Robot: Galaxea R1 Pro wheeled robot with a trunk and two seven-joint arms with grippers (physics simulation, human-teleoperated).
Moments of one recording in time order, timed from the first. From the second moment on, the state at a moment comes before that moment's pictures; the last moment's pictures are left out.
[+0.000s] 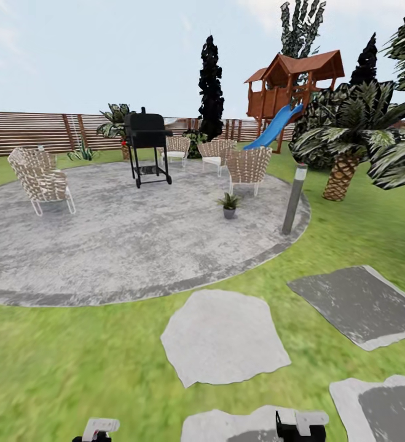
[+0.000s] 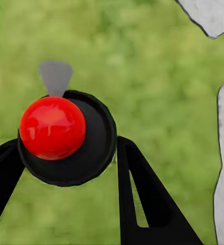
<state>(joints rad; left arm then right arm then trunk) -0.43 0.12 0.04 -0.07 -0.03 -0.22 -0.15 -0.40 -0.03 0.17 -0.05 -0.04 -0.60 -0.20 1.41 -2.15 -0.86</state>
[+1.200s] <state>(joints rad) -0.43 0.12 0.04 -0.07 -0.03 -0.22 -0.15 -0.40 -0.02 0.17 -0.05 -0.04 -0.60 -0.20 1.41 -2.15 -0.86</state>
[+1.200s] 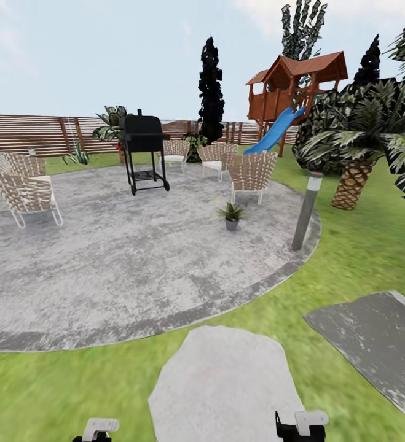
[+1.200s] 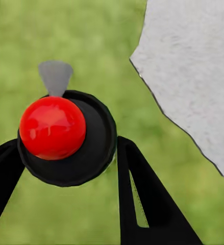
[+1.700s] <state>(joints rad) -0.43 0.12 0.04 -0.07 -0.03 -0.22 -0.15 -0.40 -0.02 0.17 -0.05 -0.04 -0.60 -0.20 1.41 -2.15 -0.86</state>
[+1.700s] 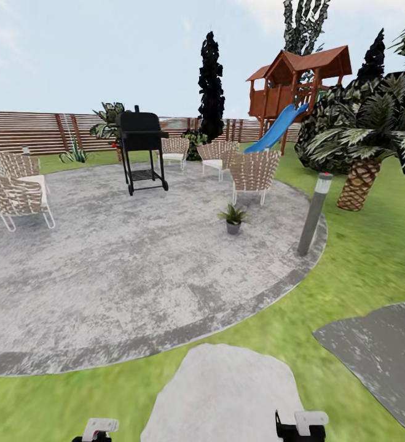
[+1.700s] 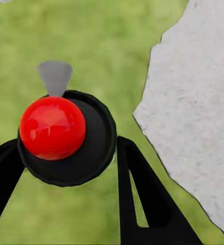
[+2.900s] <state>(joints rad) -0.43 0.12 0.04 -0.07 -0.03 -0.22 -0.15 -0.40 -0.03 0.17 -0.05 -0.04 -0.60 -0.20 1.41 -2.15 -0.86</state>
